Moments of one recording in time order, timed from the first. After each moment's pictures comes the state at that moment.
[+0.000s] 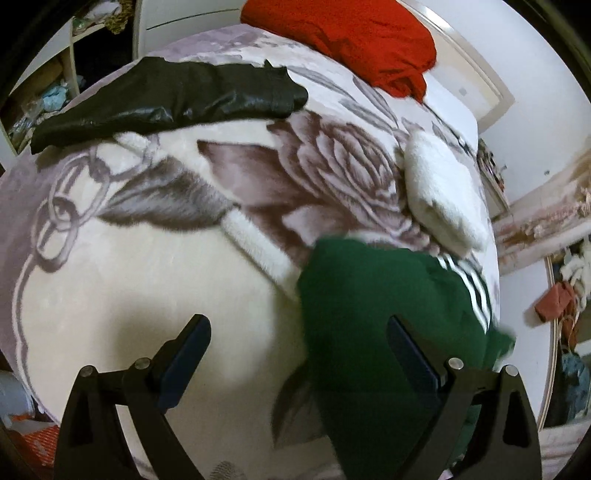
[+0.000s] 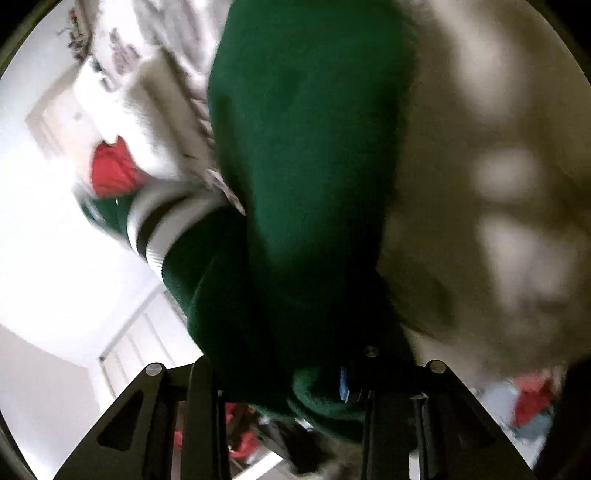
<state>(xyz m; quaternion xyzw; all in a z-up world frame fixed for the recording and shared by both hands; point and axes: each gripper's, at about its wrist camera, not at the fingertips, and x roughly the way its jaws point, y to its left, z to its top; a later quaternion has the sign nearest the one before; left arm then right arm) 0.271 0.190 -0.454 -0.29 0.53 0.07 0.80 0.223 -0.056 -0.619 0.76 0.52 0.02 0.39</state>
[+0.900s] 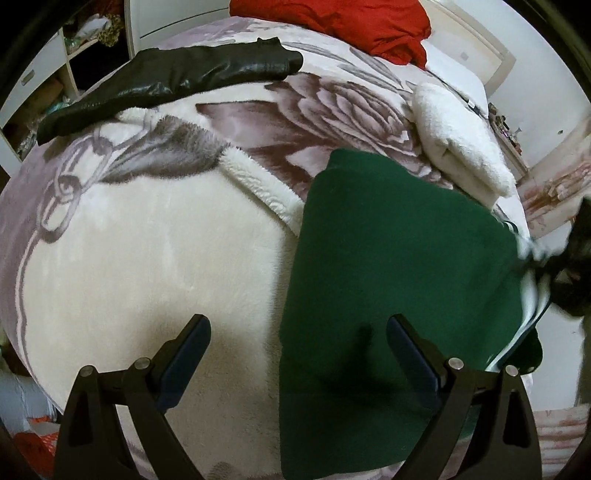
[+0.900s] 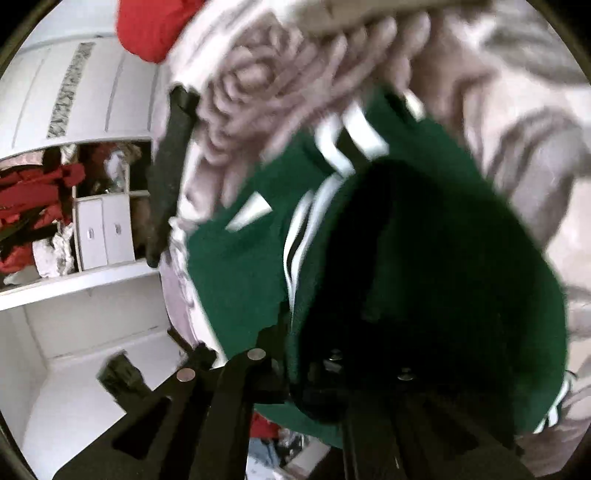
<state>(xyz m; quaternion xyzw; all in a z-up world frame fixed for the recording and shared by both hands) 0.241 0.133 -0.498 -0.22 0.55 0.09 0.80 0.434 -0.027 -0.516 0.34 0.67 0.19 0.64</state>
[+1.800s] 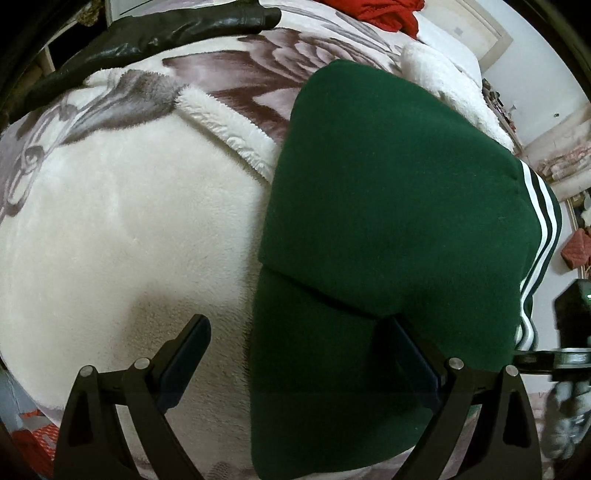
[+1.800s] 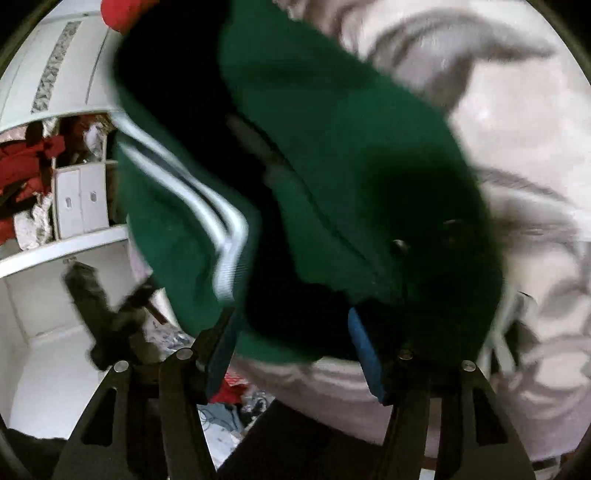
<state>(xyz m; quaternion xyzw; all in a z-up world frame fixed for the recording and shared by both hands) 0.248 0.099 -0.533 -0.22 0.59 0.05 0.78 0.319 -0.068 -0.588 0.27 0.73 0.18 0.60</state>
